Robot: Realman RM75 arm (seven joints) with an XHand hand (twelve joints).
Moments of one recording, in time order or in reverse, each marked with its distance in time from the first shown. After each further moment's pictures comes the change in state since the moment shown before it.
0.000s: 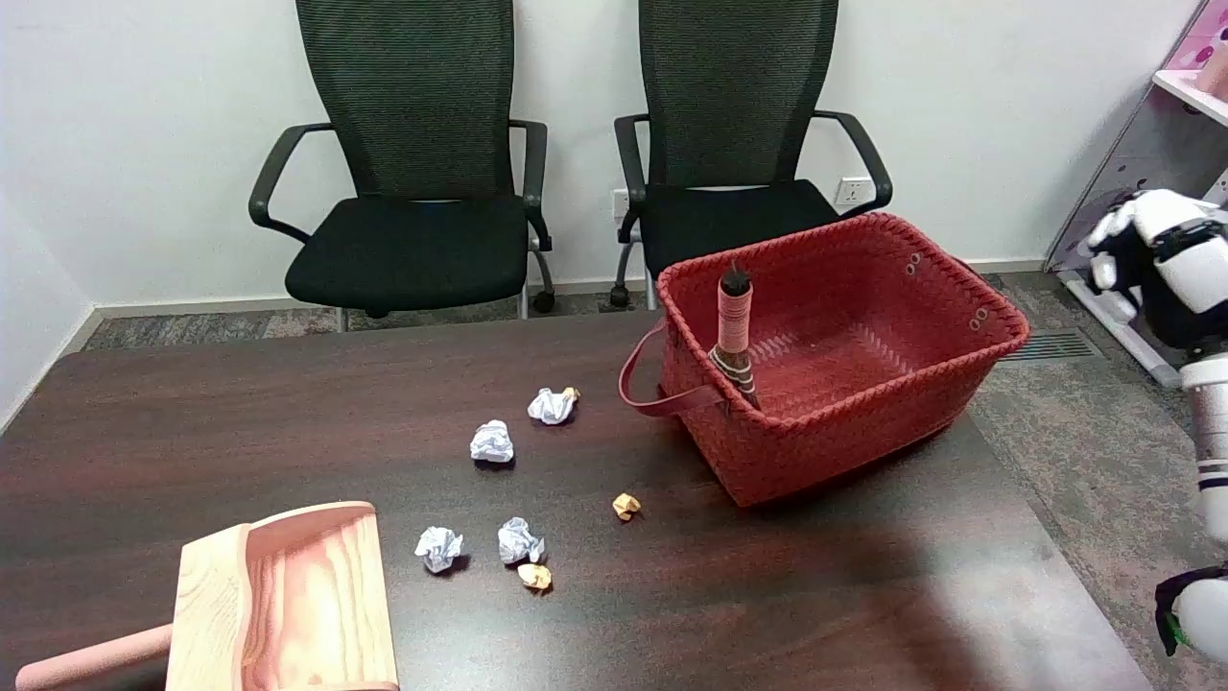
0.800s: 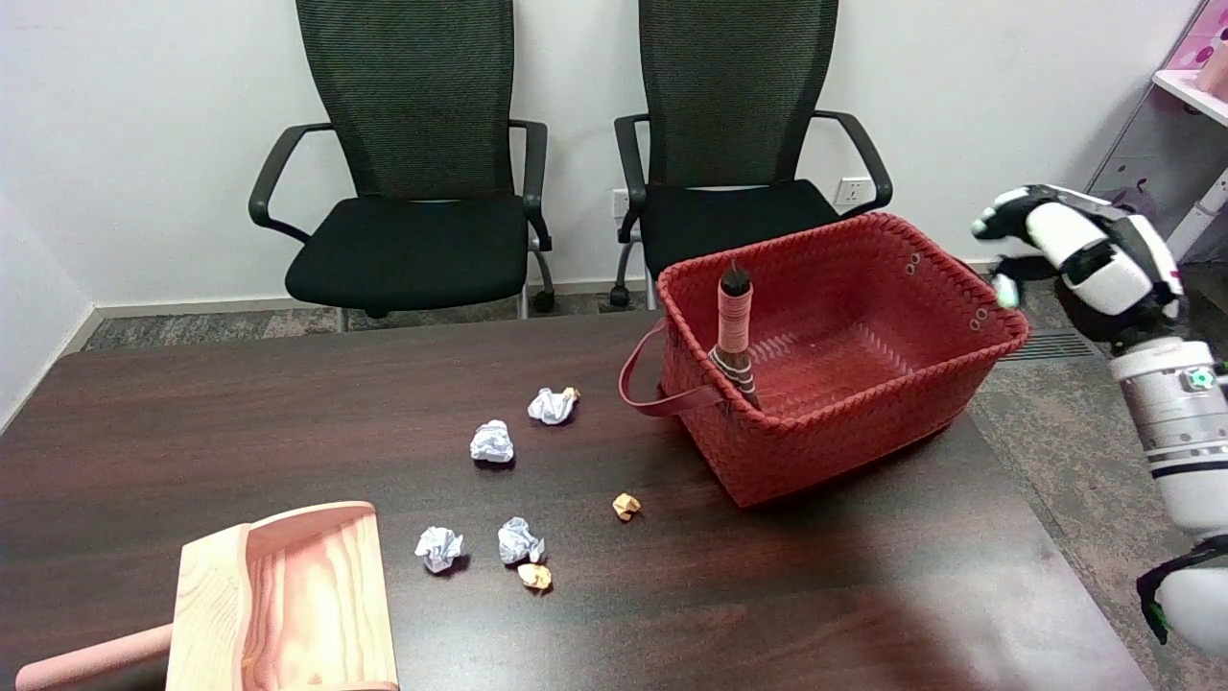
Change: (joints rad) arm 0.066 0.007 -0.032 -0.003 -0.191 -0.096 0.013
